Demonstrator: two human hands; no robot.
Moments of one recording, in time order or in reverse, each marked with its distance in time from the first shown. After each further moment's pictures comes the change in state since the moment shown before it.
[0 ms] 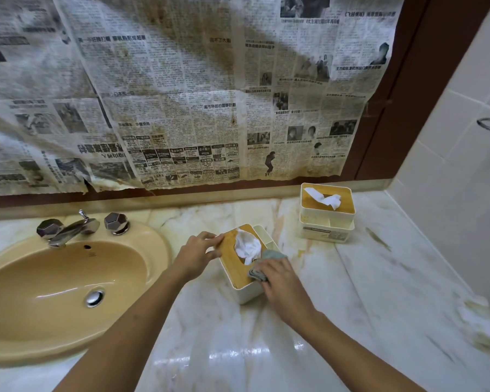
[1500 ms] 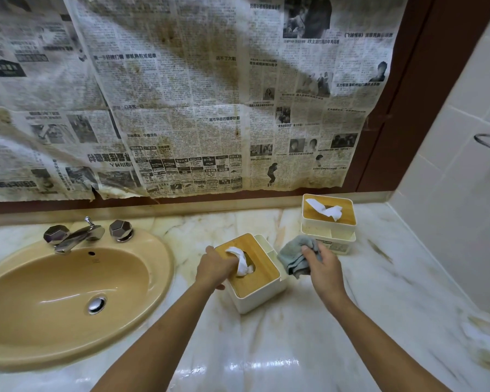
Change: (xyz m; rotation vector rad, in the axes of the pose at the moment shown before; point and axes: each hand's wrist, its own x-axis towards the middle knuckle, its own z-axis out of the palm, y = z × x) left_hand -0.014 0.073 0.006 -0.582 0.054 -0.573; right_hand 0.021 0.034 -0.061 0.772 0.366 0.509
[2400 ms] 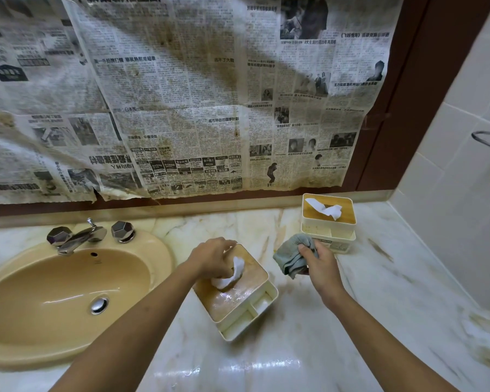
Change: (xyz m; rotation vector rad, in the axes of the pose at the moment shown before) left_hand -0.002 0.021 -0.036 0.789 -0.126 0.495; right_hand 0.004 -0.003 0.000 0.055 -0.076 0.084
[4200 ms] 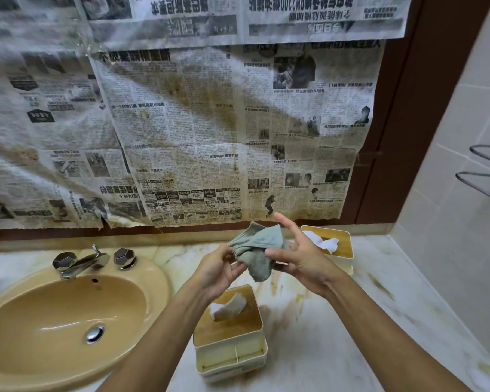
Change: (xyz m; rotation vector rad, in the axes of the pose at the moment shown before) left_hand -0.017 0.078 -0.046 -2.028 0.051 -0.169; right_hand 0.019 -0.113 -0.007 0.367 -0.648 0.067
